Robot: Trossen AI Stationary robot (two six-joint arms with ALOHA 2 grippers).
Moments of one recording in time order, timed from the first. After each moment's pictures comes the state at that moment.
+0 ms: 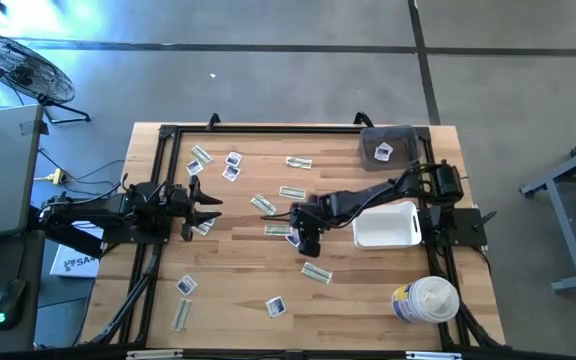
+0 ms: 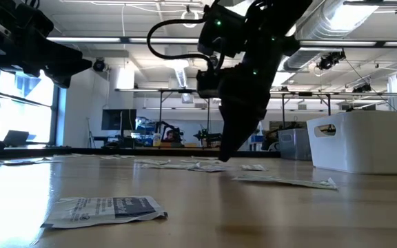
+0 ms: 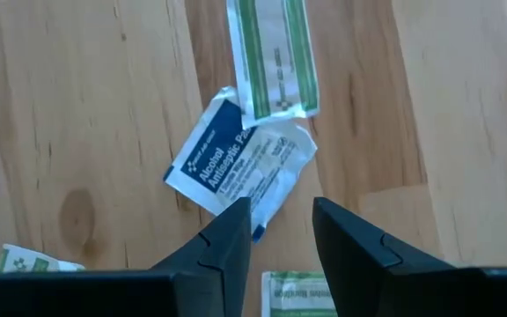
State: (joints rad) left arm 0.01 0.02 0.03 0.00 0.01 -0.08; right arm 0.05 1.94 1.21 -0.41 -0.01 0.25
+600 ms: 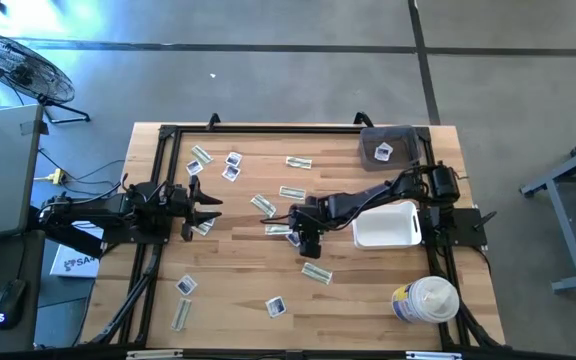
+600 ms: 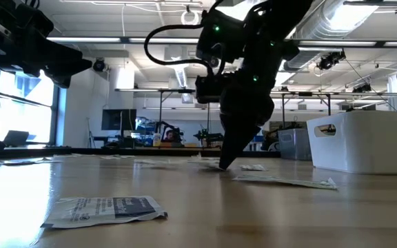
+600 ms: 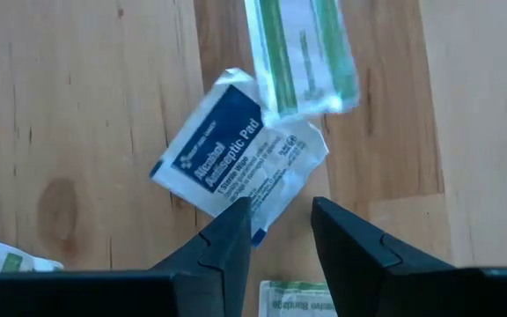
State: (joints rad) left arm 0.01 0.02 0.03 0.00 0.01 -0.08; right arm 0.05 1.99 1.22 -0.39 0.00 0.20
